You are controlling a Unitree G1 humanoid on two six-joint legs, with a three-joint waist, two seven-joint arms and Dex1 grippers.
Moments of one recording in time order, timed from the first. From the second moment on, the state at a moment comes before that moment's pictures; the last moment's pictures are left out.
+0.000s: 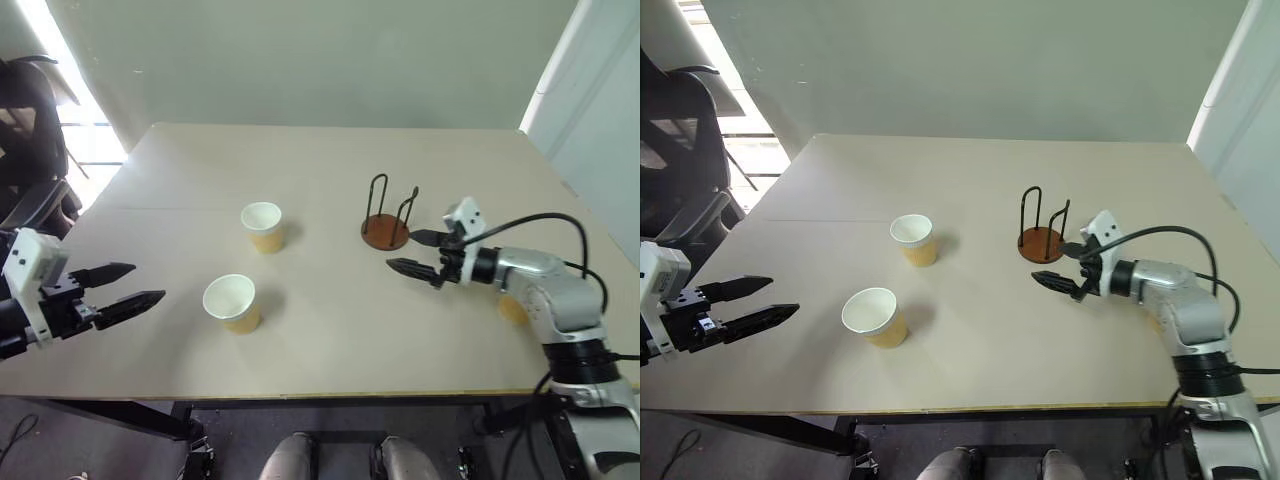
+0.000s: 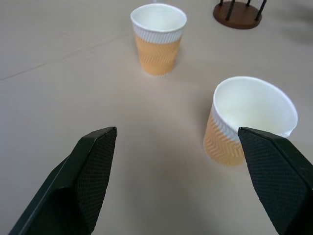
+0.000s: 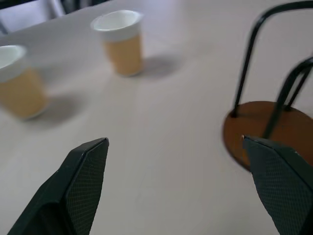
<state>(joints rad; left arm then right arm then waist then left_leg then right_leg) 0.06 1.02 0.65 -0.09 -0.61 0.62 -1.11 -0.57 -0.52 0.04 -0.01 0.34 0.67 0.81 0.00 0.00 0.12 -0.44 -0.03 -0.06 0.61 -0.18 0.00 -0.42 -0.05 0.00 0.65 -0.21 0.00</state>
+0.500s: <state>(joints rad) 0.06 1.01 0.65 -0.11 -0.61 0.63 -1.08 -0.62 -0.37 0.05 0.16 0.20 0.61 0.54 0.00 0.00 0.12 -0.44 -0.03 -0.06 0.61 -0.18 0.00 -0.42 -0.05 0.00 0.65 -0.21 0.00</state>
